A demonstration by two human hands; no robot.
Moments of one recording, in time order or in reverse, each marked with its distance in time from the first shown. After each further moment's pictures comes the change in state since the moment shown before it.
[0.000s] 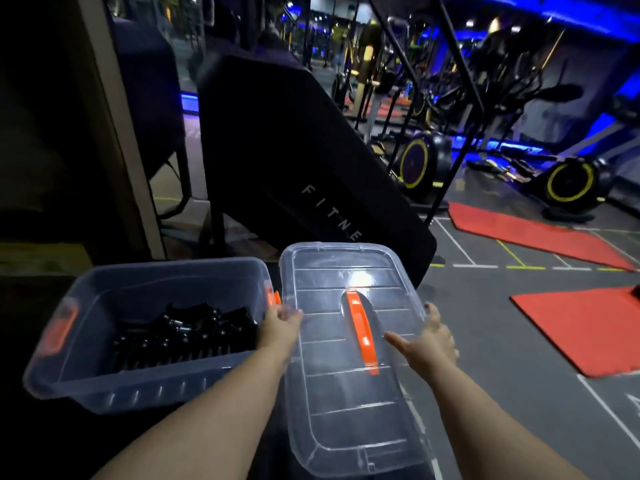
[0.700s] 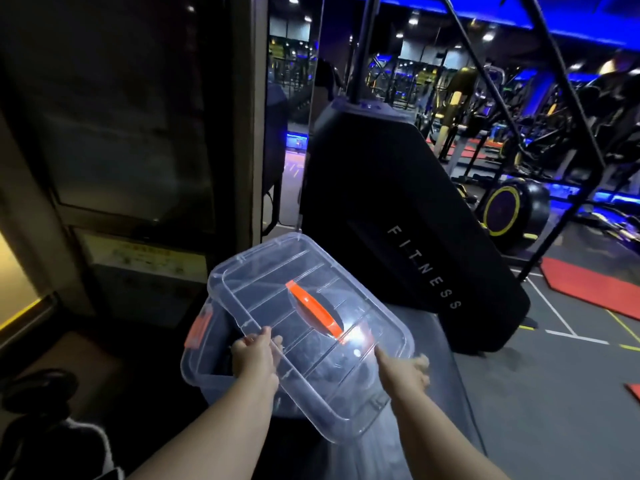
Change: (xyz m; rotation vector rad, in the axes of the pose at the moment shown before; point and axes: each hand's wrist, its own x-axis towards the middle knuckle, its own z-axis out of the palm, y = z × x) left_hand 0.011 0.008 -0.192 -0.840 0.515 -0.101; right_hand -0.090 -0.188 0.101 0.340 -0.242 0.256
